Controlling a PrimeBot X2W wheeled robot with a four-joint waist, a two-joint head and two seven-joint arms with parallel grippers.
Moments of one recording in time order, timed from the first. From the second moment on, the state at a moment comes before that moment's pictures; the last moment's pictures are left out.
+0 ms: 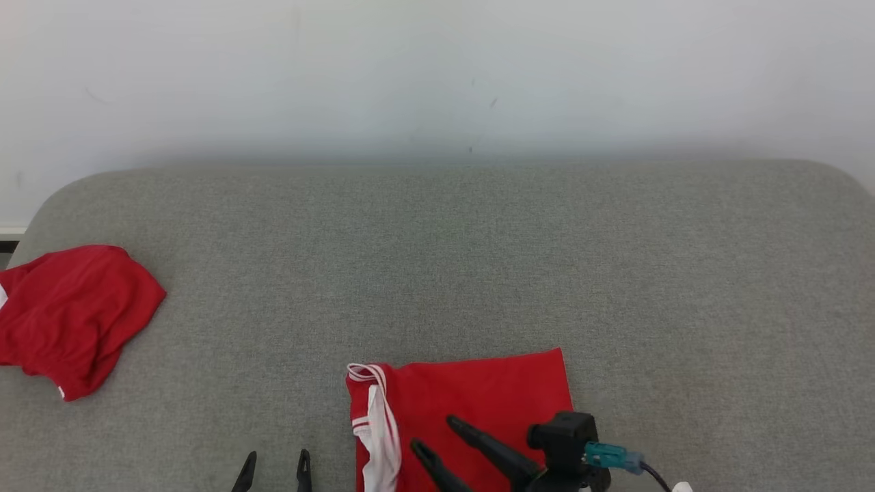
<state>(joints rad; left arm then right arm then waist) 0.00 0.05 -0.15 0.41 -0.16 0.01 -0.26 -0.24 -0.21 0.80 0.27 0.72 0.13 -0.05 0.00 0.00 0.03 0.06</state>
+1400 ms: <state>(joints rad) 0.04 0.05 -0.03 0.33 -0.09 0.02 -0.26 -0.01 -0.05 -0.02 0.35 0.15 0.13 -0.26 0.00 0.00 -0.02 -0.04</state>
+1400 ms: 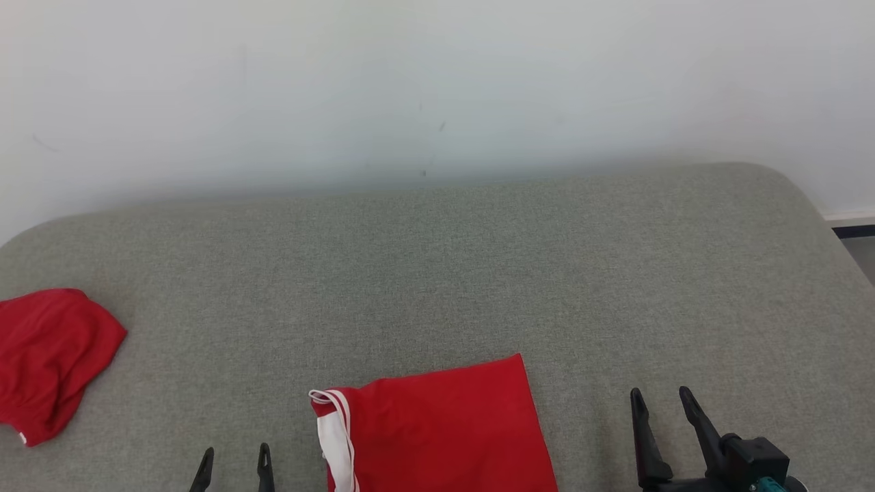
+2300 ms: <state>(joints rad) 0.09 0.05 -0.03 0.30 -0.09 0.01 -0.26 0.03 -0.05 0.02 0.35 0.13 0.13 -0.26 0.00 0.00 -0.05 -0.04</state>
